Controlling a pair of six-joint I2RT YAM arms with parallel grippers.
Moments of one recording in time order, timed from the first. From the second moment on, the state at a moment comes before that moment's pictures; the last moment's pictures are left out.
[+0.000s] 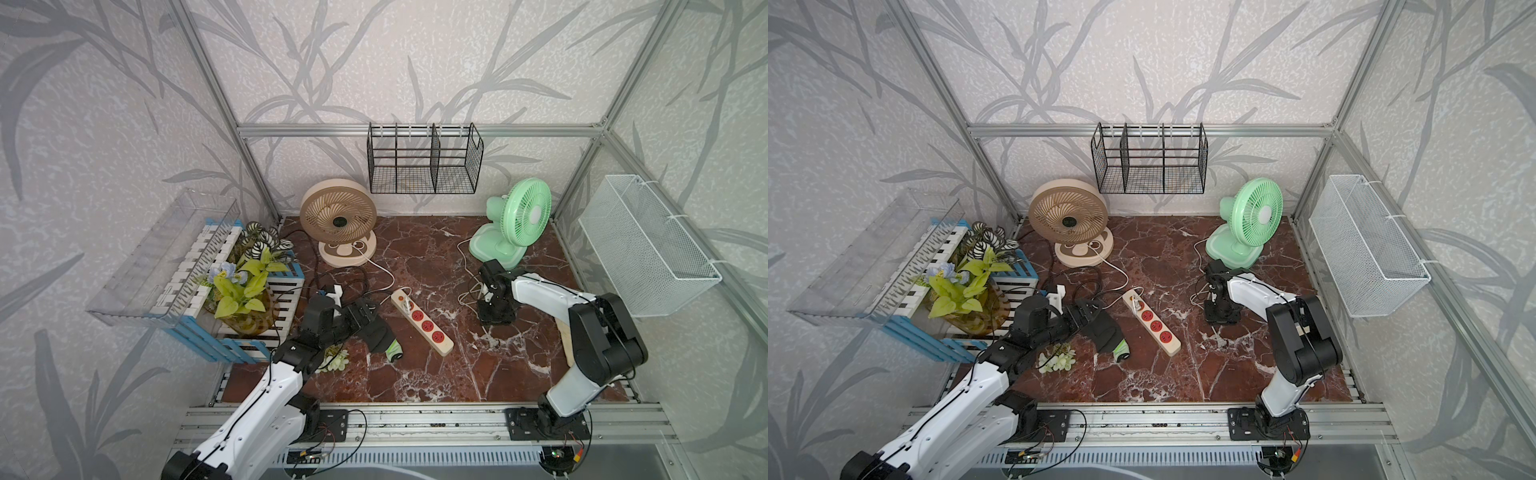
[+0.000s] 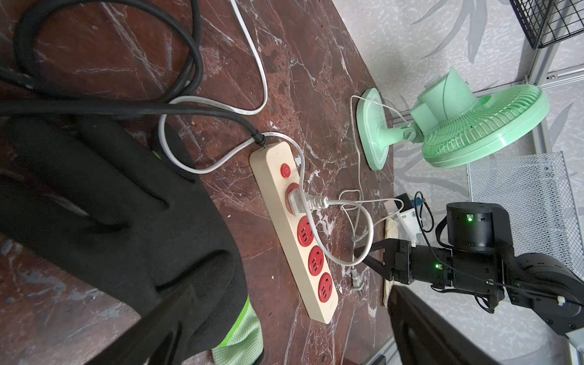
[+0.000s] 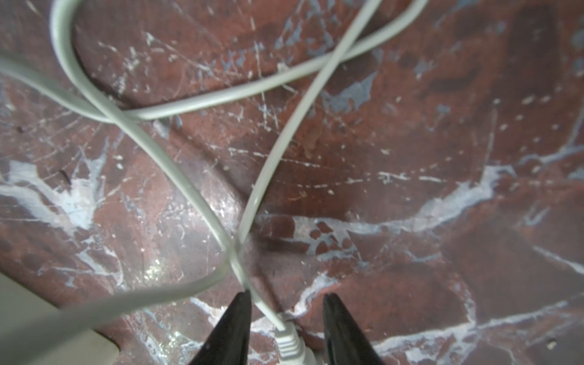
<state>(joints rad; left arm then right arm) -0.32 0.80 0.41 -0.19 0.33 -0.94 0.35 1.70 1.01 -0.83 -0.05 0.34</state>
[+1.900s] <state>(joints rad) -0.59 0.87 0.50 -0.15 0.24 -0.97 0.40 1.32 0.98 -0.64 -0.26 0.59</state>
